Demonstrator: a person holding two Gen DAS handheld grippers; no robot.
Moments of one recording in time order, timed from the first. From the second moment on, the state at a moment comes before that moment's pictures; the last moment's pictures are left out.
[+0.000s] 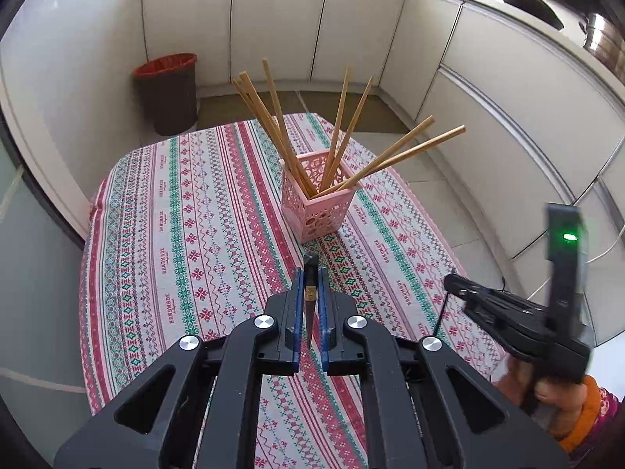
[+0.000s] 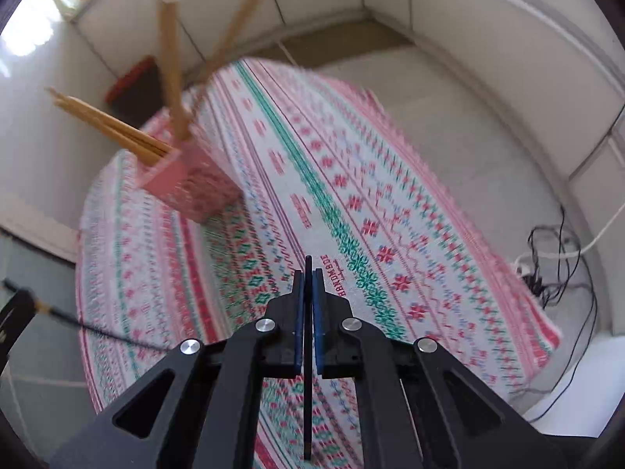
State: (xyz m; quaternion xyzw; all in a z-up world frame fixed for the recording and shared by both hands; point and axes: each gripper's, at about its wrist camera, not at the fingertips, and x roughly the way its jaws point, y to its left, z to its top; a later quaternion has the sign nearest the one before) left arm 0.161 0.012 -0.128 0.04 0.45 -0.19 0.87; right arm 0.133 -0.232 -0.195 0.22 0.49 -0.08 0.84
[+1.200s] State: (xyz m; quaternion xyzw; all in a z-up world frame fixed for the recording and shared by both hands) left arm 0.250 -0.017 -0.071 -0.03 0.36 -0.18 0.91; right arm 0.184 -0.223 0.020 0.20 0.28 0.01 0.94
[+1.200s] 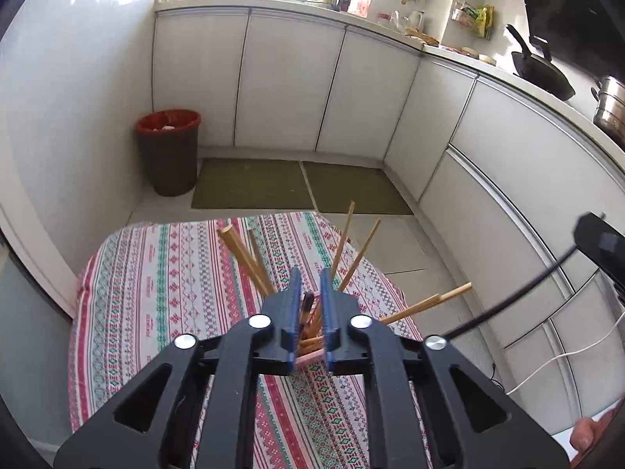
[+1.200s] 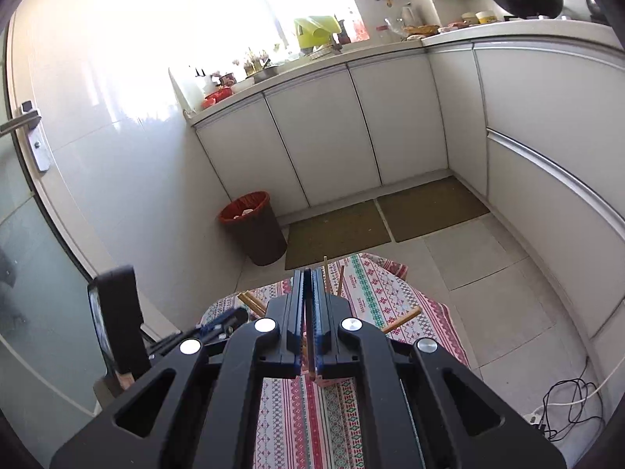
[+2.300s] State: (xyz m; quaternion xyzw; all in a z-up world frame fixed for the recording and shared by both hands) left arm 0.190 0.047 -0.021 -0.07 0.24 -0.08 0.97; right arm 0.183 -0.182 -0.012 0.10 0.23 -0.05 0.97
